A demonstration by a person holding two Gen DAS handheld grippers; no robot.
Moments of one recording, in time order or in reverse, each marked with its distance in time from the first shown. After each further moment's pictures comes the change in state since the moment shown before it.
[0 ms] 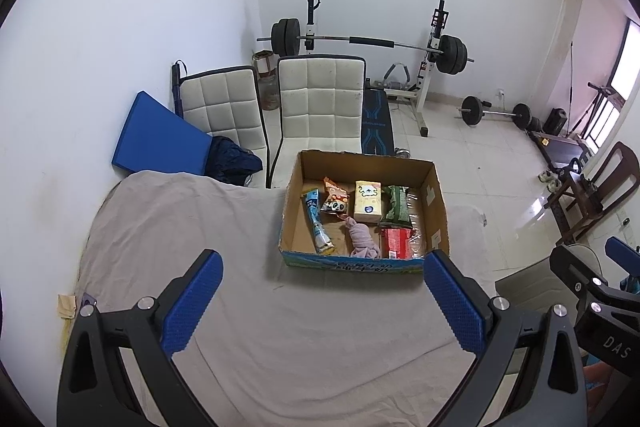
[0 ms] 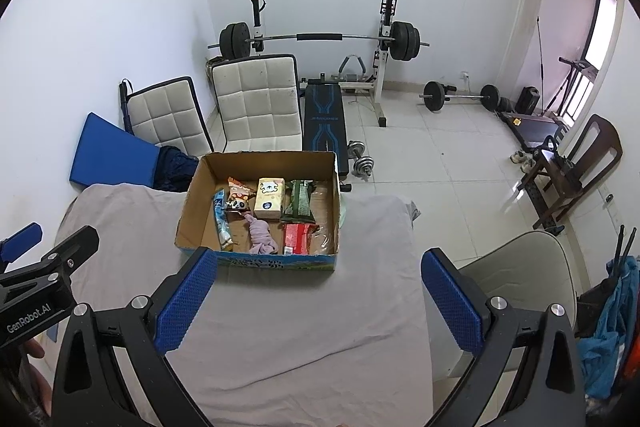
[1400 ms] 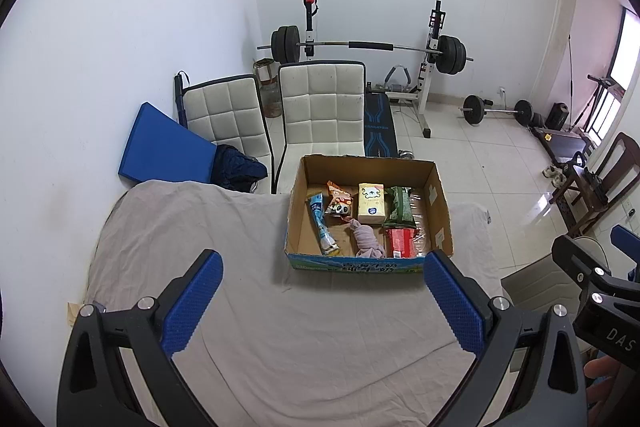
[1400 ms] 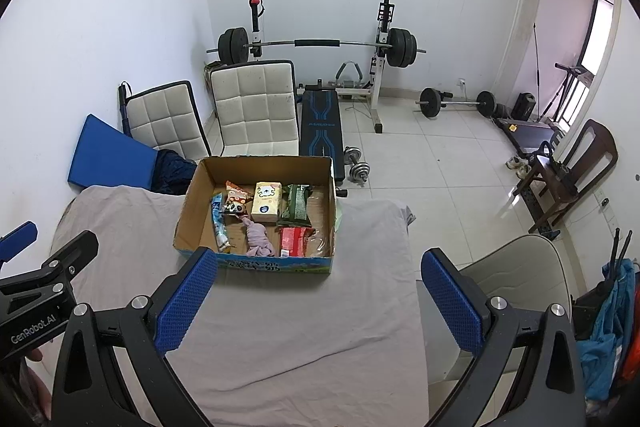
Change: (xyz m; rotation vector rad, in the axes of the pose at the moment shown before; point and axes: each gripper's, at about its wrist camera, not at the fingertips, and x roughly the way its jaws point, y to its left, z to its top) left arm -0.004 0.002 -0.001 0.021 -0.007 0.017; right arm -0.016 -0.002 -0.001 -0.002 -0.018 -0.013
